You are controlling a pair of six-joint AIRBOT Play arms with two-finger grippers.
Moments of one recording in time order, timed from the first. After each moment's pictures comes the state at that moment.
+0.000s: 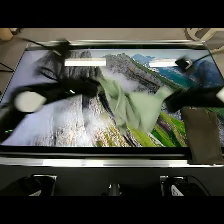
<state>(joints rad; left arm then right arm) -0.55 -1.06 1.31 1.24 -0.66 -1.52 0.01 -0.93 1.30 -1.22 1.23 0.95</state>
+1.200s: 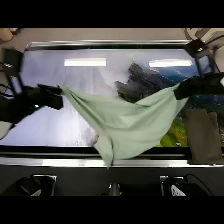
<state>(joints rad) -0.49 -0.82 1.01 1.72 -0.81 -1.82 0.01 -1.14 1.35 -1.43 1.13 1.11</state>
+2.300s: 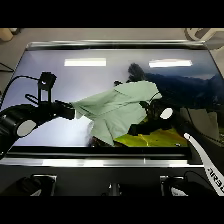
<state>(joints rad) -0.49 -0.89 0.91 1.69 -0.84 -1.80 0.21 -1.34 0.76 -0.85 0.97 1.16</state>
